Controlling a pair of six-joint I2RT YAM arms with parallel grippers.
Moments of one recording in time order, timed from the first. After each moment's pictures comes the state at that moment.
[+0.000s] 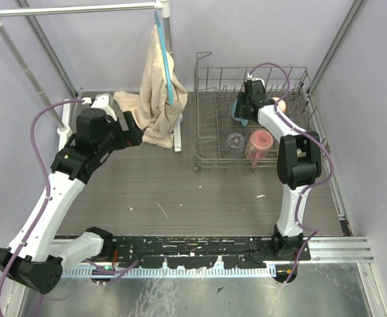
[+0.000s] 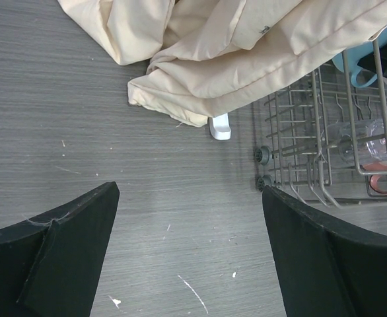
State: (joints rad) left arm -0.37 1.05 1.20 -0.63 -0.12 -0.41; right arm 0.18 2.03 1.64 -0.37 0.16 0.27
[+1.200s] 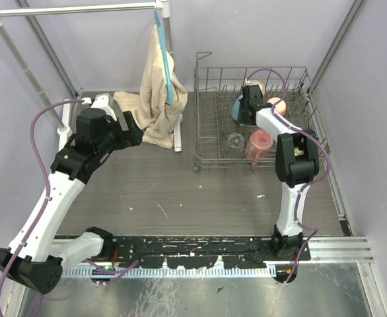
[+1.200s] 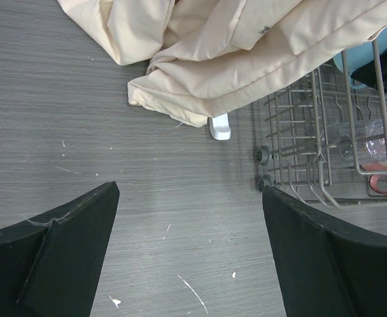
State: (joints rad) left arm -0.37 1.05 1.20 -0.63 -0.12 -0.41; right arm 0.19 2.07 1.61 -0.34 0.17 0.26
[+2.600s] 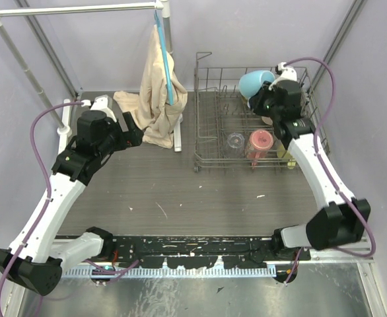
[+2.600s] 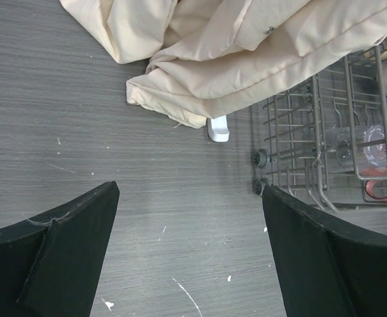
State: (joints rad) left arm -0.37 1.04 1.17 -0.61 -0.14 -0.43; right arm 0.19 1.41 1.36 -0.28 0.03 0.36
